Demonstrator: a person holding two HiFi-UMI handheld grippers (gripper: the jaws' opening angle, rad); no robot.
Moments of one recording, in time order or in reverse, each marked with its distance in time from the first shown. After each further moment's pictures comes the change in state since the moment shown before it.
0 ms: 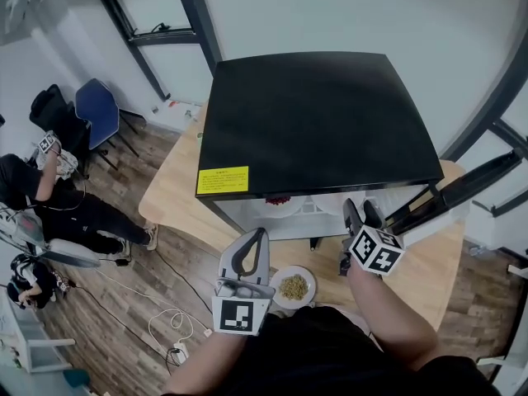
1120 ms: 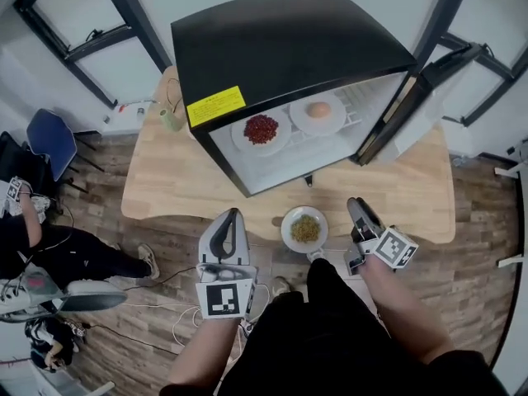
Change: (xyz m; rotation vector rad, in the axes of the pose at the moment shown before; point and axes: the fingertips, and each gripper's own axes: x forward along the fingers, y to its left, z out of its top) left arm -0.091 0.055 -0.052 0.048 0.021 -0.169; right arm -0.150 0.023 -0.139 0.464 -0.151 0.110
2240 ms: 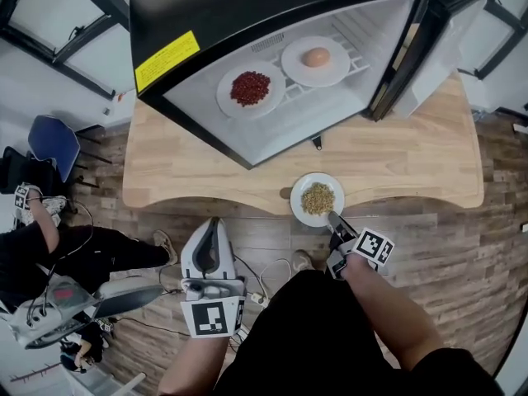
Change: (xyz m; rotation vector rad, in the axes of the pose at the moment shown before) left arm -0.047 0.001 -0.036 0.090 0.051 -0.034; right arm -0.010 -0.101 -0.219 0.435 0.176 -0.134
